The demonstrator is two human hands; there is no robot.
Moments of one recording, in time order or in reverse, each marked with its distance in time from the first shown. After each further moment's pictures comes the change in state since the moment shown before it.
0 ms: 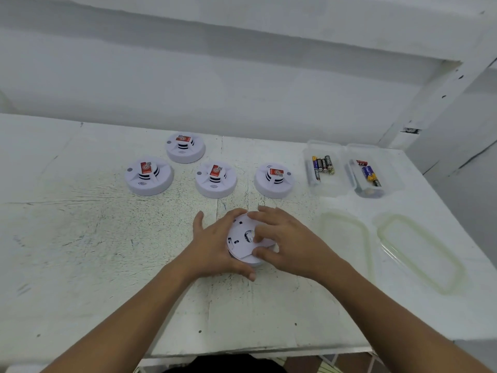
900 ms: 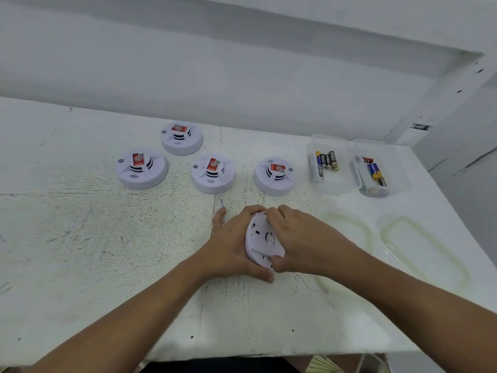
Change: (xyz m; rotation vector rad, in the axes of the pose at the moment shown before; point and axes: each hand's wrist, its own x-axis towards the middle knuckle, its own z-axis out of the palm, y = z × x) left_hand 0.022 0.015 0.022 -0.142 0.000 0.106; right_hand 0.008 -0.004 -0.034 -0.329 -0.289 0.124
